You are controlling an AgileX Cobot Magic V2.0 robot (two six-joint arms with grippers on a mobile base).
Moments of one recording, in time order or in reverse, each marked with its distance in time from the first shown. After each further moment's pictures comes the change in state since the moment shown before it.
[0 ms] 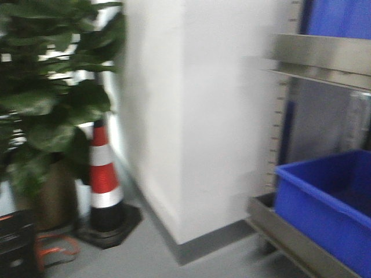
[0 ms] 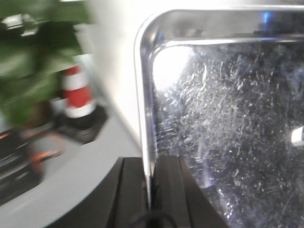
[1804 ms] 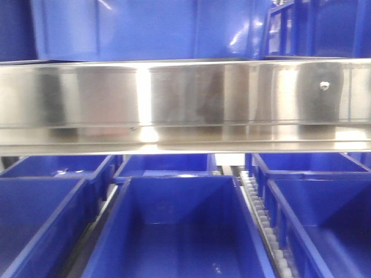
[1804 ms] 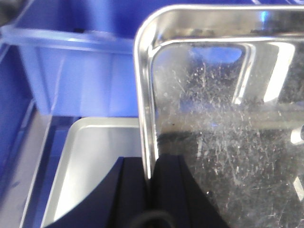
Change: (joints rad) left arm 0.000 -0.002 0.000 -0.002 -0.004 -0.004; right arm 0.000 0.000 0.000 -0.004 0.000 0.000
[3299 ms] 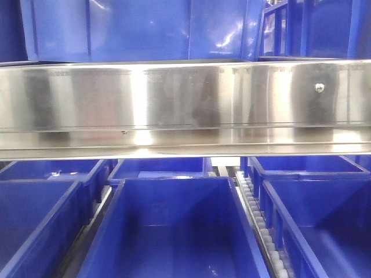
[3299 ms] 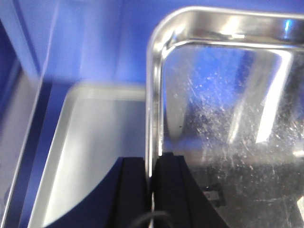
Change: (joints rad) left arm 0.189 0.194 0.000 -0.217 0.017 0.118; right arm -0.011 0.210 0.000 0.018 0.051 0.005
